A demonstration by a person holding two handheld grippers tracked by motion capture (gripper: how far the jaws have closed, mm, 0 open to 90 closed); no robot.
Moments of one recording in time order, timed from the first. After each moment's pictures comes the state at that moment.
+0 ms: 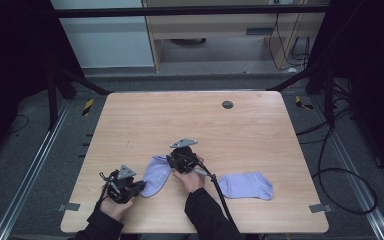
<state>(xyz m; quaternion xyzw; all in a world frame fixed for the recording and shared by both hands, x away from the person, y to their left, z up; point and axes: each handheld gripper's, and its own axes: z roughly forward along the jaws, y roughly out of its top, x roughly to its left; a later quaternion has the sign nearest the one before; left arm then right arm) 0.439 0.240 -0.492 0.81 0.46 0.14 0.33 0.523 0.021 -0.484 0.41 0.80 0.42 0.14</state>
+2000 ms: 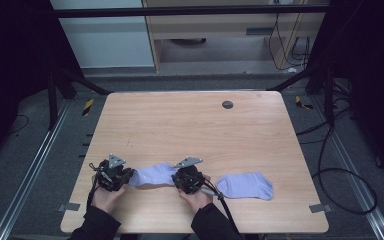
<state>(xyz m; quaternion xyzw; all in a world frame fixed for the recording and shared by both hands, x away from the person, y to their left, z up) 0.464 0.267 -0.480 0.79 0.49 0.22 0.31 0.466 0.004 -0.496 0.41 0.82 0.39 0.11</state>
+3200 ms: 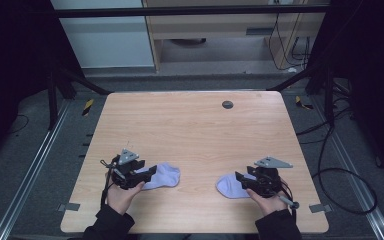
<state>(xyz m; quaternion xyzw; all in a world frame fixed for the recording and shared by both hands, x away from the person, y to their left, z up) 0.455 0.205 -0.442 0.77 0.47 0.17 0.40 0.427 -0.197 -0.450 0.50 0.74 0.41 0.18</state>
